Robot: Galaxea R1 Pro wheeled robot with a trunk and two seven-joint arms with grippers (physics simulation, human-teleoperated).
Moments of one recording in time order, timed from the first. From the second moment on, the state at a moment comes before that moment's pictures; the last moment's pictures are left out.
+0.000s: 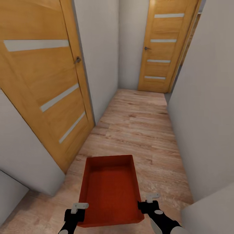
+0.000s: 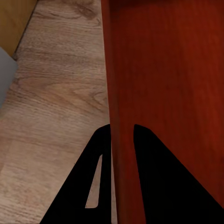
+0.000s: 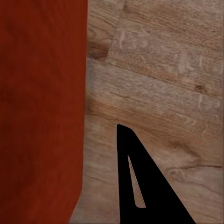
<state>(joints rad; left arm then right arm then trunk) -0.35 -0.04 0.04 -0.40 -0.13 -0.30 0.10 -0.58 0.08 0.09 -0.16 0.01 -0.11 -0.08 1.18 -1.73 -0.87</state>
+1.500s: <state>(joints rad) -0.35 -0.04 0.04 -0.40 -0.13 -0.30 0.10 -0.58 0.08 0.09 -0.16 0.01 -0.11 -0.08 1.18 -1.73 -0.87</state>
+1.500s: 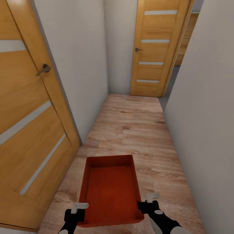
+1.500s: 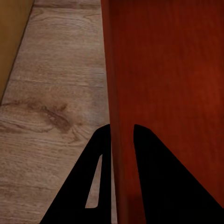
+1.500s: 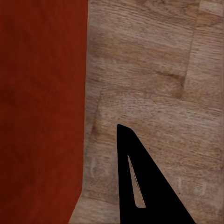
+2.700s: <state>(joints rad) -0.35 -0.04 0.04 -0.40 -0.13 -0.30 0.10 -0.58 0.08 0.09 -0.16 0.01 -0.11 -0.08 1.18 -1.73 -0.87</state>
